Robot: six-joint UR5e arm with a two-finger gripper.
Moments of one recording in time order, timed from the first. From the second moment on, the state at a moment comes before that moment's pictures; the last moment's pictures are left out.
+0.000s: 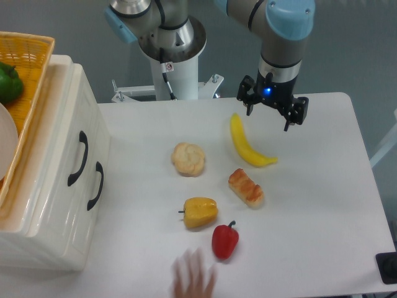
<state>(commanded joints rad) 2.71 -1.68 -1.66 -1.30 1.57 1.21</state>
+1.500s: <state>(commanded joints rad) 2.64 -1.71 -1.69 -1.30 1.56 0.94</state>
